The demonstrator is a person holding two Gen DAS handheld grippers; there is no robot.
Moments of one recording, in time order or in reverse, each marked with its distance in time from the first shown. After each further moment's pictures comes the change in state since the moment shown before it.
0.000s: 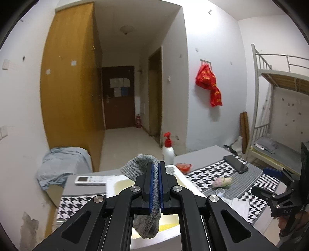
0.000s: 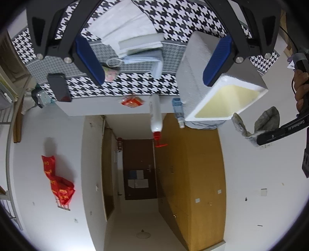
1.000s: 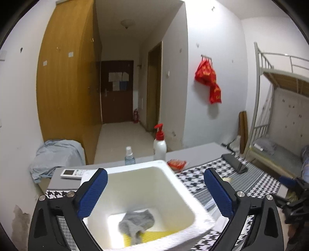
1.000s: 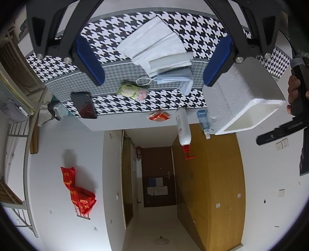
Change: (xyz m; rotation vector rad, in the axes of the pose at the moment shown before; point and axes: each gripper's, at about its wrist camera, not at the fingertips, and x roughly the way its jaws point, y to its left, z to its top) left arm 0.029 -0.021 -0.008 -0.038 0.012 -0.017; right arm -0.018 -0.044 -0.028 0.047 0.056 -0.127
